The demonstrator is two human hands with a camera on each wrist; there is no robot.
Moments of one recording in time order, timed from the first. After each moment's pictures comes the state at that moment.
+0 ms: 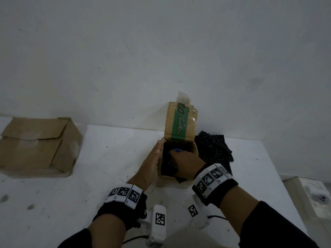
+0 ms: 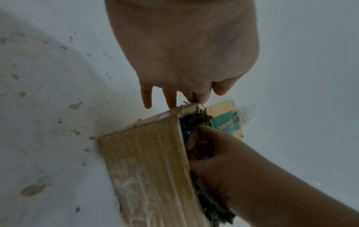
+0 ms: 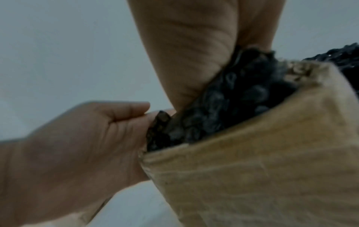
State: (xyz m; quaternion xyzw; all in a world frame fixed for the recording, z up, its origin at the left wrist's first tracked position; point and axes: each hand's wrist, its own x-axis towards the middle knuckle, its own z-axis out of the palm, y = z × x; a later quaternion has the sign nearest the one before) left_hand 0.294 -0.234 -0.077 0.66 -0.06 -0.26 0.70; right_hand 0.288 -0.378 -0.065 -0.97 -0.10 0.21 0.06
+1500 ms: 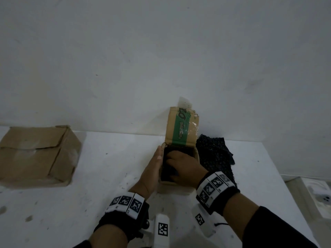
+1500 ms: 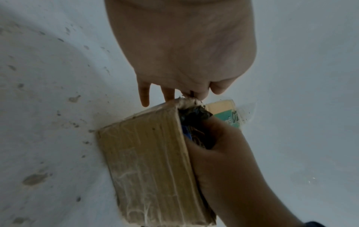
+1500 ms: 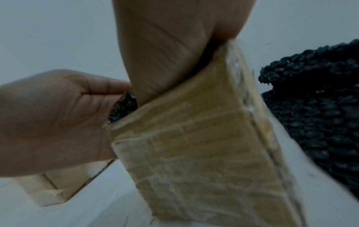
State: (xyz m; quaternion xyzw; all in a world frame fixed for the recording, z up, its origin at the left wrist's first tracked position) left_hand 0.295 -0.238 -0.087 0.62 -0.08 -0.26 0.73; right_hand 0.289 -0.386 -0.087 -0.97 -0.21 0.09 0.12
